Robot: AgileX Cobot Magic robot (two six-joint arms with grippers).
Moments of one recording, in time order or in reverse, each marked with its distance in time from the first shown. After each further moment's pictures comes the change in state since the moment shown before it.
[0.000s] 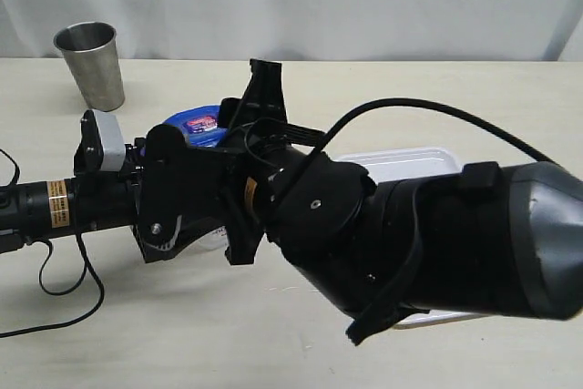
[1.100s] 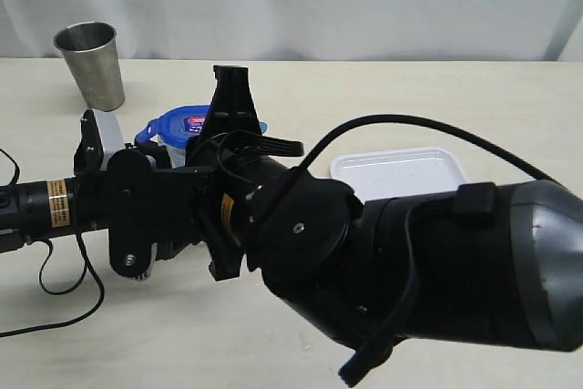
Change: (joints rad) left arm 0.000 0.000 -0.002 -0.002 0.000 0.000; right arm 0.057 -0.006 -0.012 -0.016 0.006 -0.061
